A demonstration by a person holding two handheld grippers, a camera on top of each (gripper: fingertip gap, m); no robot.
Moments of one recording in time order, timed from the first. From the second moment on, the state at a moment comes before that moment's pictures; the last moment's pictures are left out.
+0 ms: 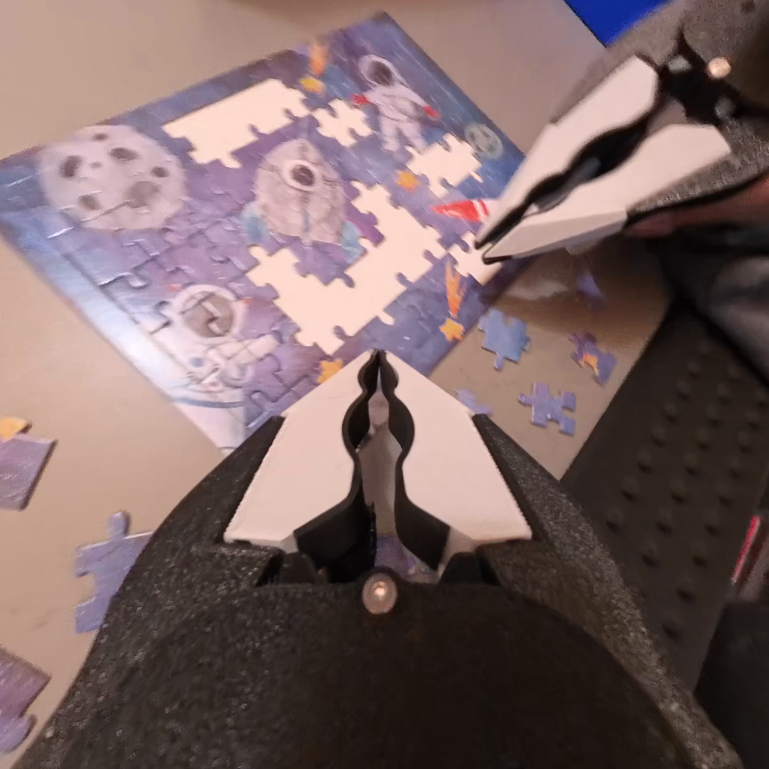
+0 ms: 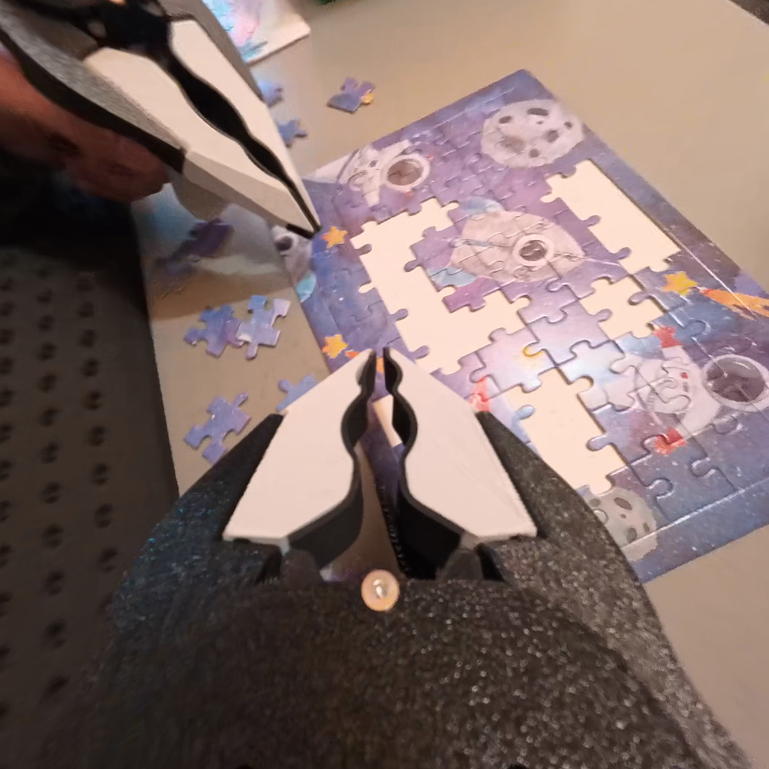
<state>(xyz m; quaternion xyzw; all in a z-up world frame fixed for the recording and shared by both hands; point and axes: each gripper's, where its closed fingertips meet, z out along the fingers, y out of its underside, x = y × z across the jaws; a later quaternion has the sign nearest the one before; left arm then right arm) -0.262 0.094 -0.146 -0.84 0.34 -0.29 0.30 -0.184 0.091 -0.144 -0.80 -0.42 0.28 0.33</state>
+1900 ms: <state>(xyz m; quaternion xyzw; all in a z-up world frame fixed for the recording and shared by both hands) -0.381 -0.016 -0.114 -0.85 0.20 -0.15 0.46 -0.065 -0.036 -0.143 -0.85 -0.35 0.13 0.38</state>
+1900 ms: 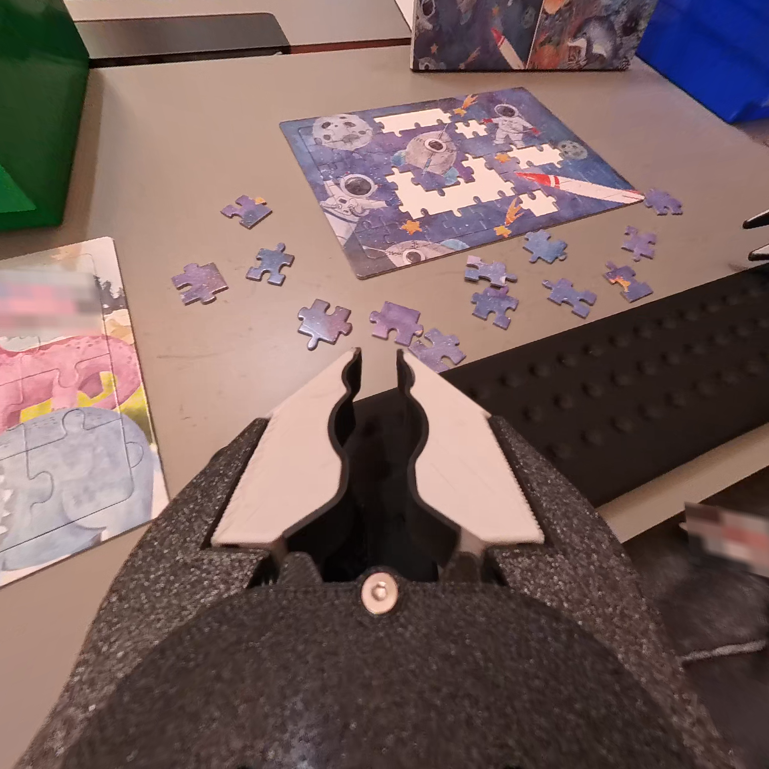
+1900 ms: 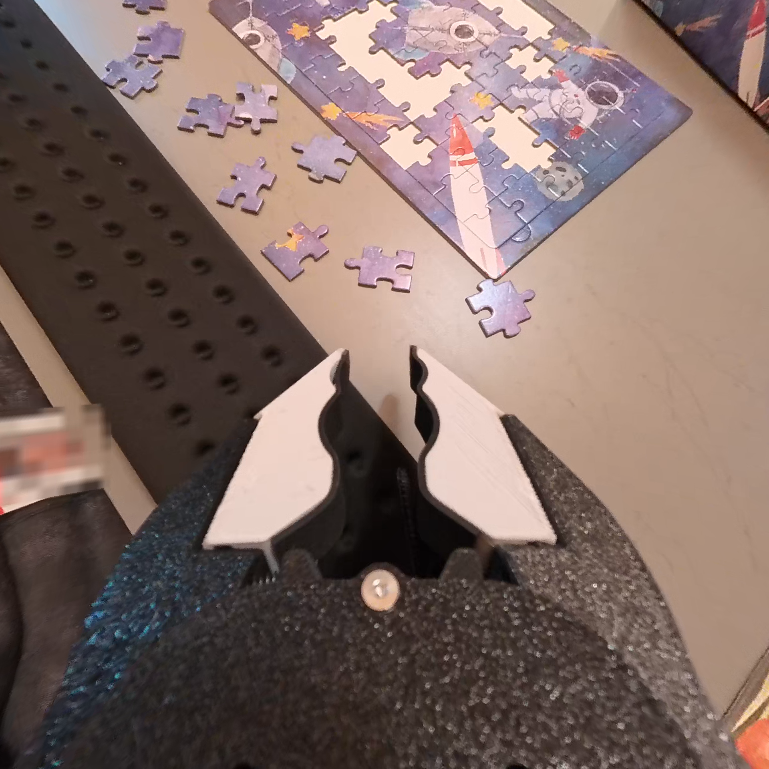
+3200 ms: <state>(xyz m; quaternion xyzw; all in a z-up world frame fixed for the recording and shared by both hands) -0.347 0.019 -0.157 -0.89 0.32 -0.15 0.29 -0.077 0.060 -0.119 -0.83 -0.23 0.21 0.46</state>
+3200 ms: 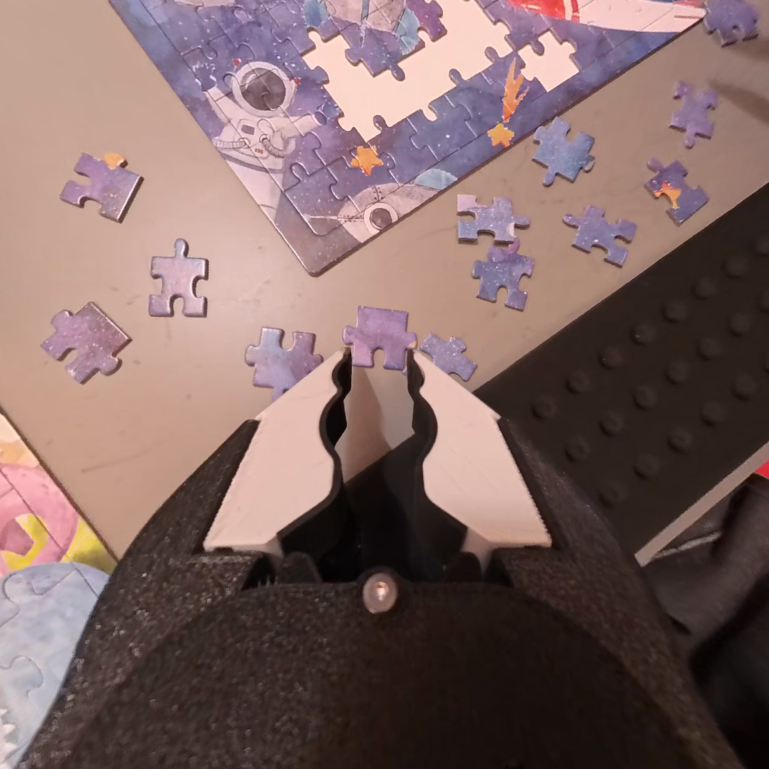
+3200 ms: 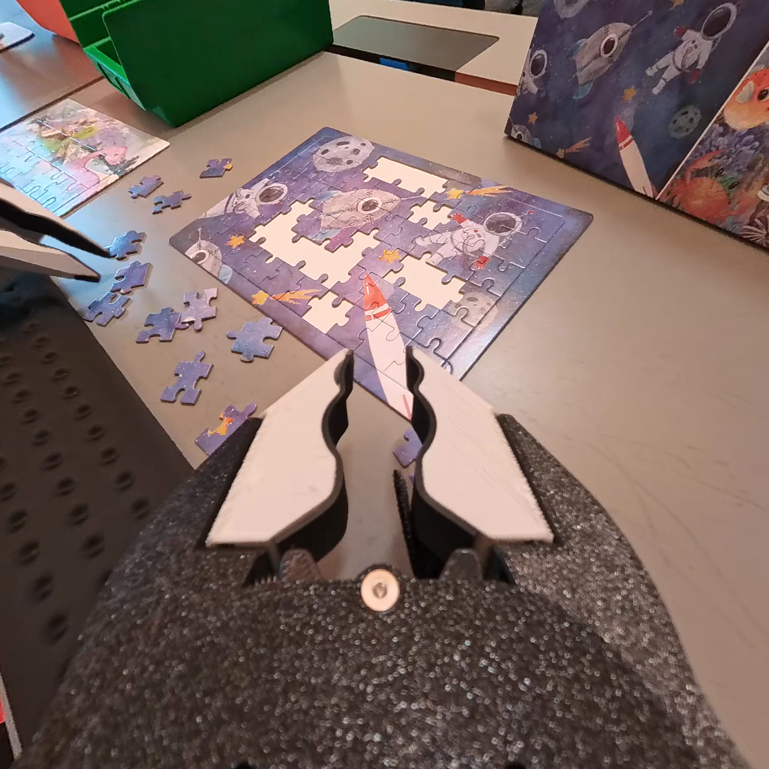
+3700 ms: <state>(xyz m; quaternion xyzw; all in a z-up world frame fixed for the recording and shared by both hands) -0.345 0.022 -0.170 -0.89 0.33 -0.15 0.26 -0.081 0.057 -0.119 -0.83 -0.24 0.22 0.45</state>
